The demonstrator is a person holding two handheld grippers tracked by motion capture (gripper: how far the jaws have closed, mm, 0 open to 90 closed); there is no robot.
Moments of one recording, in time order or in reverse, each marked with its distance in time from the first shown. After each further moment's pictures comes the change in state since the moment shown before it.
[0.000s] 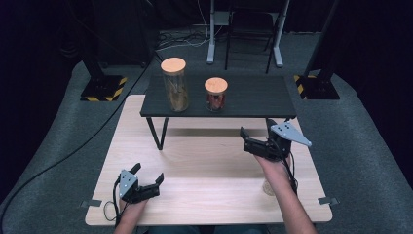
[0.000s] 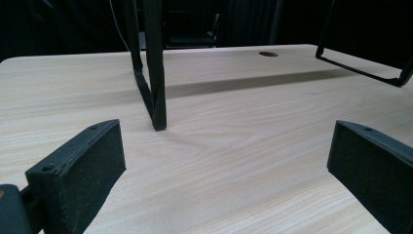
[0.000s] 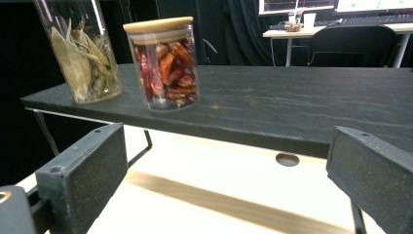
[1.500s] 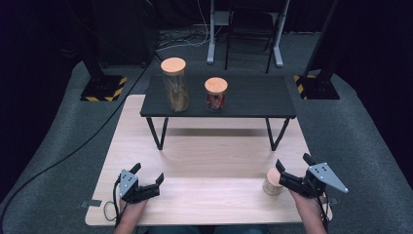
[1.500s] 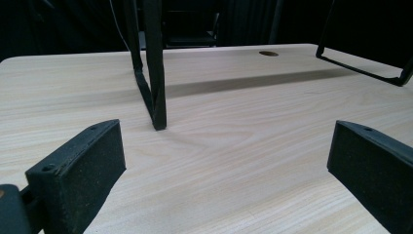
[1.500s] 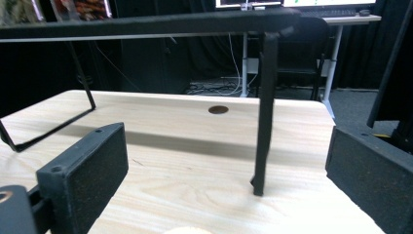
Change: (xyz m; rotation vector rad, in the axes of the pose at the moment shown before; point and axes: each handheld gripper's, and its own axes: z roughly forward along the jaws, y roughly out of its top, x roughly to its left) left arm 0.000 0.000 0.000 0.001 0.003 0.001; right arm -0.074 -0.091 -0.080 -0.014 -0.140 -0.009
